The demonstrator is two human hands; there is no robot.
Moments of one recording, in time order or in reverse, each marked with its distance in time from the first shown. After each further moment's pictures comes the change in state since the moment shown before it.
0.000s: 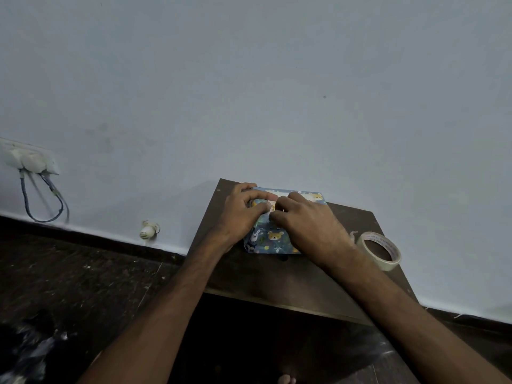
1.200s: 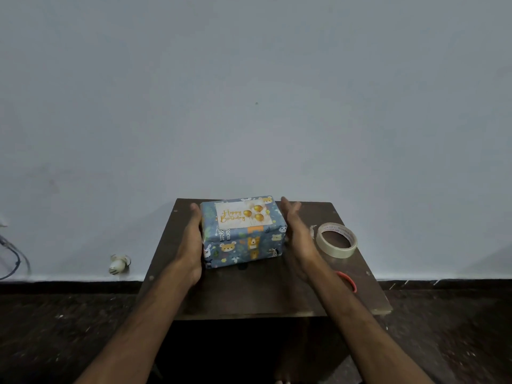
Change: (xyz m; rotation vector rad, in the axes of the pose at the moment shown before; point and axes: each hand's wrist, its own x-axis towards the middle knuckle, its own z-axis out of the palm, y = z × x) left_hand -0.012 0.002 0.028 -0.492 -0.031 -0.517; right_hand -0.063 0.033 0.055 1.812 0.232 1.178
